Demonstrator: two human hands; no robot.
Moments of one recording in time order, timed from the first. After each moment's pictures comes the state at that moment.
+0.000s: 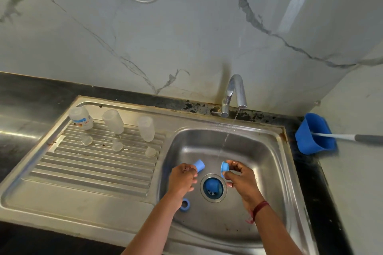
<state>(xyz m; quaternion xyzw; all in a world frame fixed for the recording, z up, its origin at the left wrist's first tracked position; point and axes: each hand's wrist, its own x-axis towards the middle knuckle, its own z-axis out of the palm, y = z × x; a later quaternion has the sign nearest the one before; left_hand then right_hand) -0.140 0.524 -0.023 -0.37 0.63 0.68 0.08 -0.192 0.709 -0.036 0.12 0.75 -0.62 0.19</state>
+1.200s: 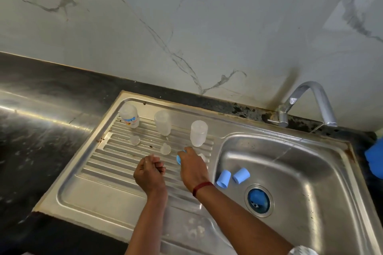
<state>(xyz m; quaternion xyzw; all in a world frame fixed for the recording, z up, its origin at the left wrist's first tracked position) -0.110 0.326 -0.019 -0.51 0.40 0.67 -0.36 -0.166 0.407 -0.038 -0.30 0.92 -0.24 0.11</state>
